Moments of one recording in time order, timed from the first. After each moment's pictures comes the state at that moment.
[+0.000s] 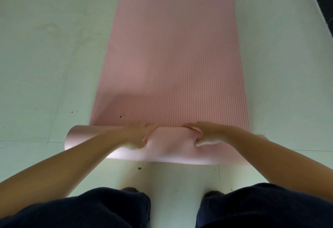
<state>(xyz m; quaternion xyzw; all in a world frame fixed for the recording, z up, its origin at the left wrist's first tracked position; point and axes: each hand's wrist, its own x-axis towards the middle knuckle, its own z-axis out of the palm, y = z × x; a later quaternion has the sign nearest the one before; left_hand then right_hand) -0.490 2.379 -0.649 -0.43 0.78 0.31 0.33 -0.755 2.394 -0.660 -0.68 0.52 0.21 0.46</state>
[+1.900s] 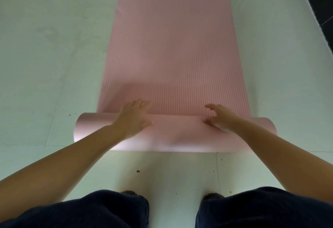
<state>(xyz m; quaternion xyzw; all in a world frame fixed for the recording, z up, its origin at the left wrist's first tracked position) -0.490 2.350 -0.647 -0.49 0.85 0.17 0.07 -0.797 2.375 -0.652 -0.58 0.71 0.09 0.38</state>
